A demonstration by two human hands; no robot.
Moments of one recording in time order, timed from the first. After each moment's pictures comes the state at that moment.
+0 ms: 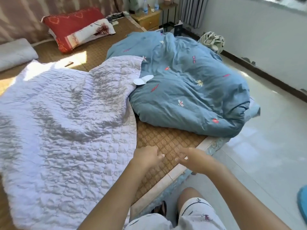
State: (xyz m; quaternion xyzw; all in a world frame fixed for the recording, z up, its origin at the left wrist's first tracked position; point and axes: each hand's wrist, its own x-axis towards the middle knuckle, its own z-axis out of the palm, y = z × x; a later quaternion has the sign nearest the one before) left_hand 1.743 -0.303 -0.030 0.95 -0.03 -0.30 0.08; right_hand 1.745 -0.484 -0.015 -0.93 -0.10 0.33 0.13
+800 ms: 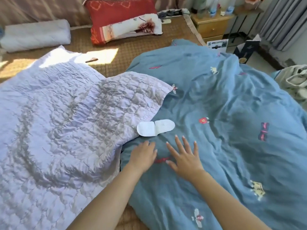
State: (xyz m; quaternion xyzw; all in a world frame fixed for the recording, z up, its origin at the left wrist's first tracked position) left_hand 2.227 -0.256 -0.225 0.97 0.16 -0.14 0.09; right_hand 2.289 -0.423 -0.237 -0.91 -0.37 0.17 -0.01
